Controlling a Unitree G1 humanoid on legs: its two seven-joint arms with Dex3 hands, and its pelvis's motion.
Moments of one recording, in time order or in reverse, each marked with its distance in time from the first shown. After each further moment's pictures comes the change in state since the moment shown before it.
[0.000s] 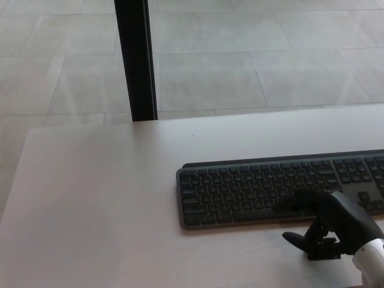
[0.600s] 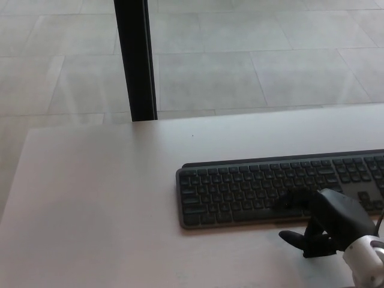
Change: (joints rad) left_arm 0.008 0.008 -0.021 0.006 -0.021 0.000 0.008; right_arm -0.032 0.075 -0.021 0.055 -0.166 0.008 0.002
